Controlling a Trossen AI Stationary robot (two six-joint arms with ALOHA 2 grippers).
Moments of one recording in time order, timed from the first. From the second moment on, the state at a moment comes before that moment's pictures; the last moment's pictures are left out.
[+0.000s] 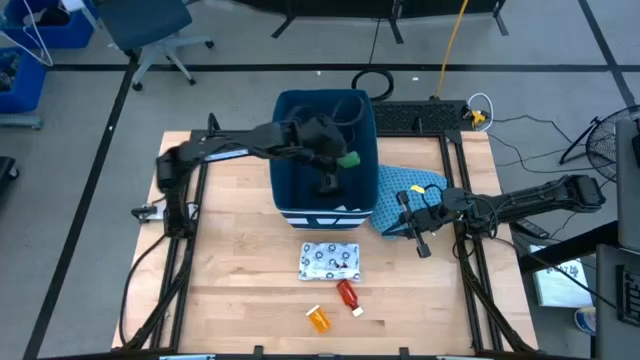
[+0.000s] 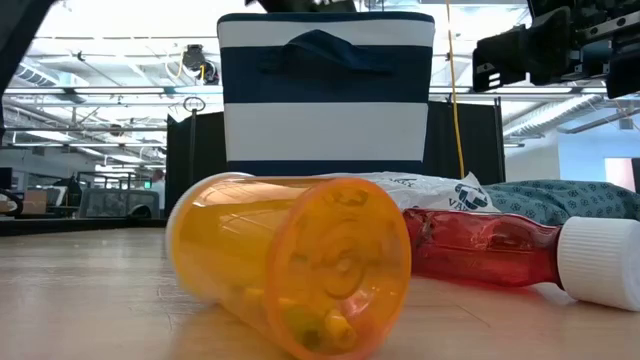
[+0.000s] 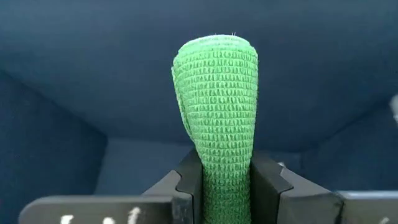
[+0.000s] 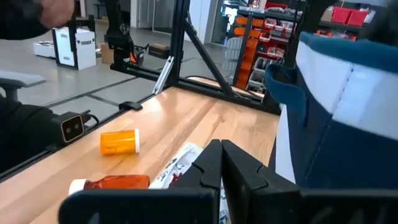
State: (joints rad) left arm 0.27 1.89 1.82 -0.75 0.04 0.17; right arm 0.05 0.78 0.19 0.52 -0.29 -0.17
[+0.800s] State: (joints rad) left arm 0.23 2.16 1.82 -0.70 0.15 0.12; right arm 0.05 0.83 0.19 0.57 -0.29 -0.20
